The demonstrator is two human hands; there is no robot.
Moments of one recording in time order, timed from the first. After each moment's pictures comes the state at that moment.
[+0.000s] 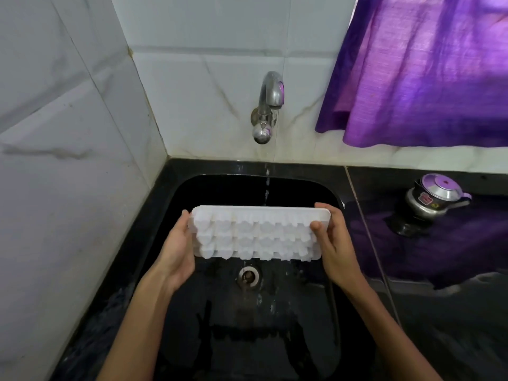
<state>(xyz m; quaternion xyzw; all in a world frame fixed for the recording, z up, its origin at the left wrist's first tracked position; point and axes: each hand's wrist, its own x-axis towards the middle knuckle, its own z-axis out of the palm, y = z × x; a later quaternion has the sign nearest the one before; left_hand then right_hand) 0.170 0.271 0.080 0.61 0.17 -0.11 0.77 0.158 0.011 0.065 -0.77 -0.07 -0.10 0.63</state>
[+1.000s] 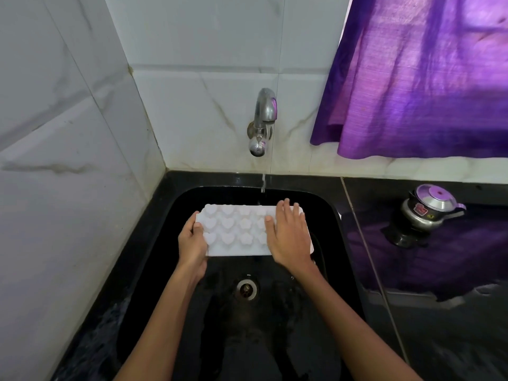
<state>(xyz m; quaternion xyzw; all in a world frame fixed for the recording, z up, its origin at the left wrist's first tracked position) 0.214 0.244 0.053 0.62 0.26 0.06 0.74 0.225 0.067 0.046 -0.97 -0.02 -0.04 0.24</state>
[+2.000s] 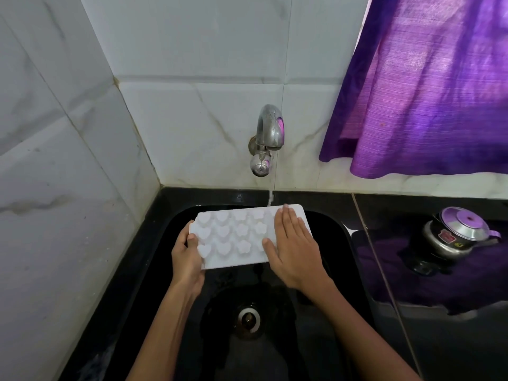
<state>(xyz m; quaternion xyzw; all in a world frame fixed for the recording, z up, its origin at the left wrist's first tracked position) 0.266 0.251 0.051 0.60 0.27 0.07 0.75 0.267 0.058 0.051 -0.98 -0.12 -0.04 0.13</state>
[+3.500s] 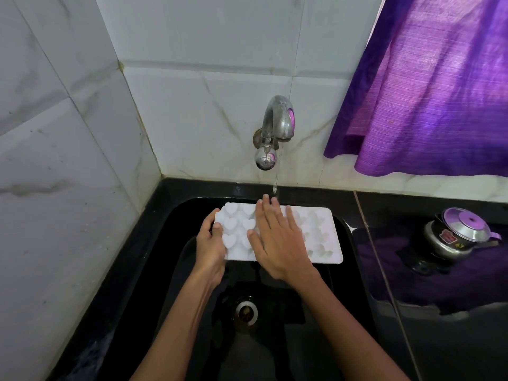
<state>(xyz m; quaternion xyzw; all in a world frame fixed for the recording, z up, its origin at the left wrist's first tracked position) 0.267 0.217 0.060 0.59 0.24 0.03 0.77 0.273 0.087 0.056 -0.98 -0.17 -0.04 0.13</state>
